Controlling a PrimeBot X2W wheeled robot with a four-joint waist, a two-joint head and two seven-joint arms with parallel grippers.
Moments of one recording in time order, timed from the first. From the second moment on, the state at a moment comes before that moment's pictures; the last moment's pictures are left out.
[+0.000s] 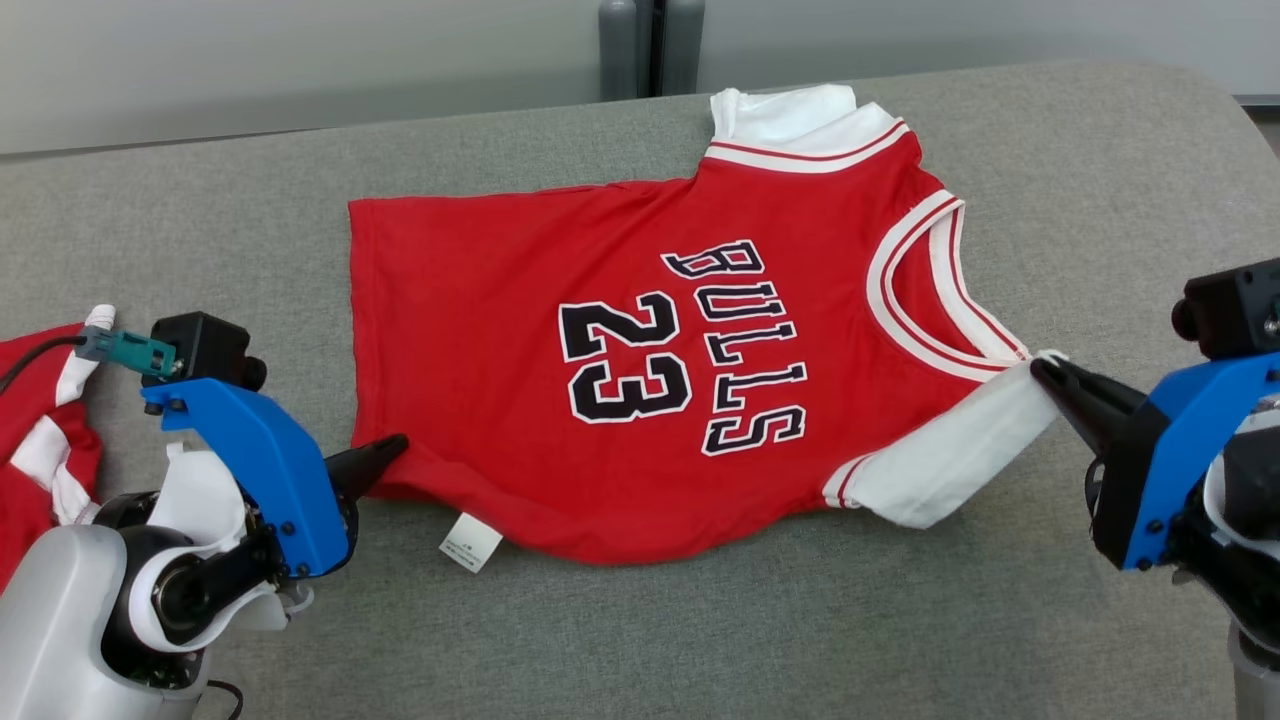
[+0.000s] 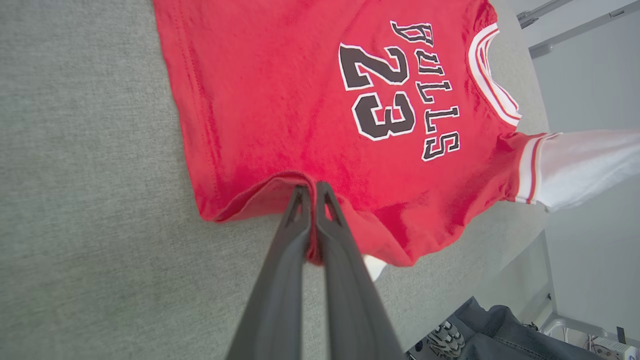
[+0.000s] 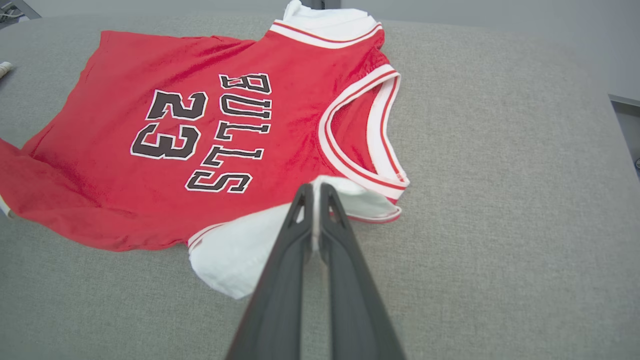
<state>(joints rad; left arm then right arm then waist) -0.33 0.48 -0.28 -0.05 -0.99 0.09 0.90 -0.27 -0.19 -0.09 -0.32 0.36 0.13 1.02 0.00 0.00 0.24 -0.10</state>
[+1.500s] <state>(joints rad) -0.34 0.42 -0.23 0.15 -0.85 0.11 0.52 -0.48 -0.22 -0.09 0.07 0.34 0.13 0.58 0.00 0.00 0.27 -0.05</state>
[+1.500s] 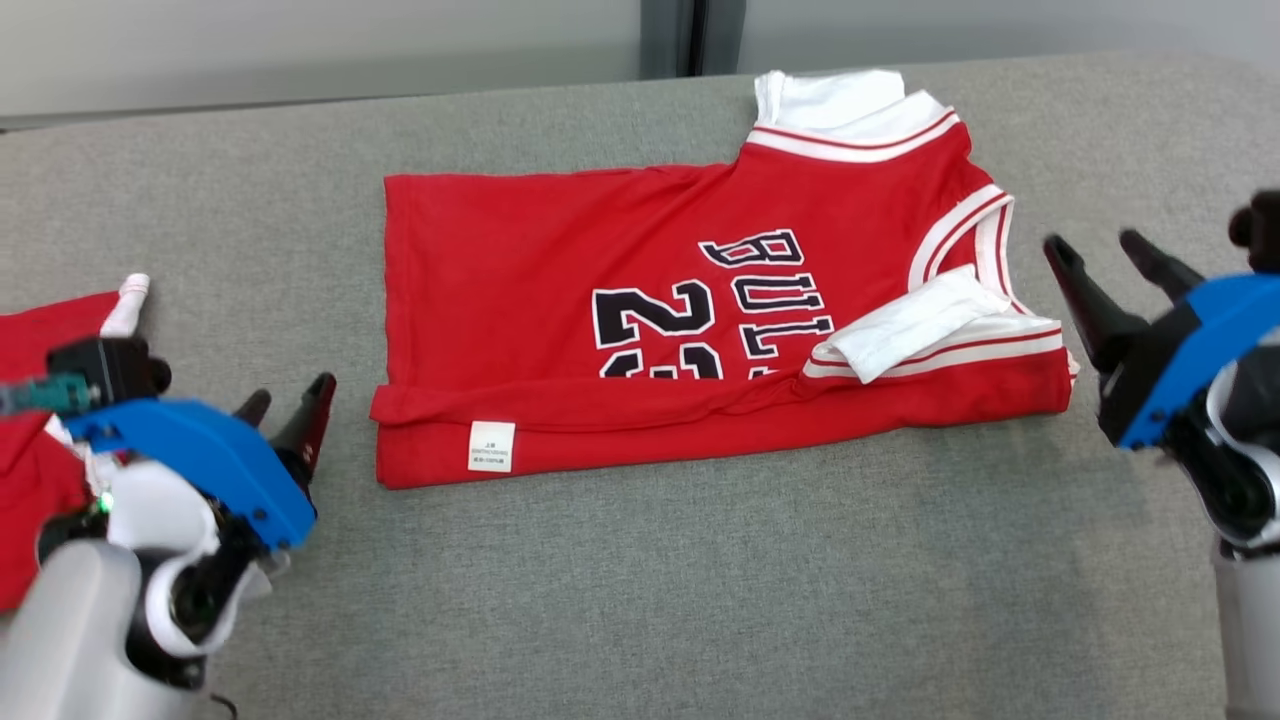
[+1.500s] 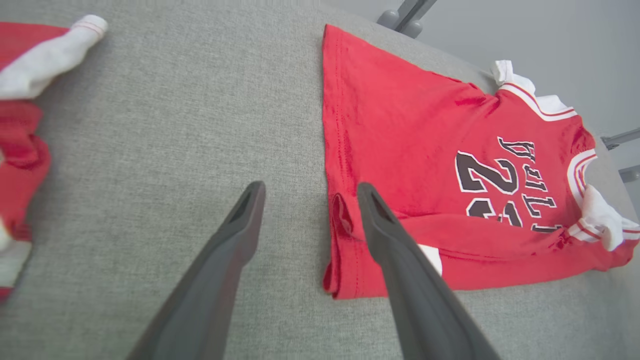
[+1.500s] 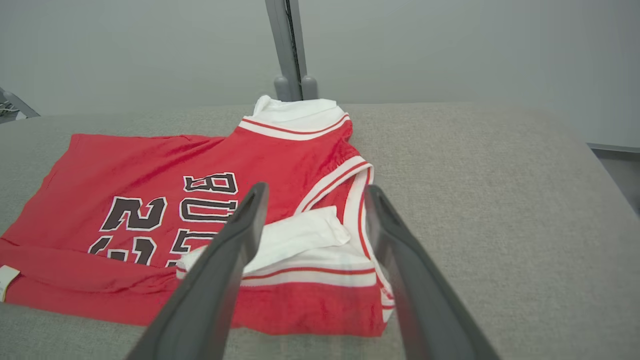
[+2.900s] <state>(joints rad) -0.36 0.23 -0.40 0.41 -0.62 0.17 0.20 -0.51 -0.06 -0.34 0.54 0.12 0.13 0.39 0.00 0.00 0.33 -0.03</state>
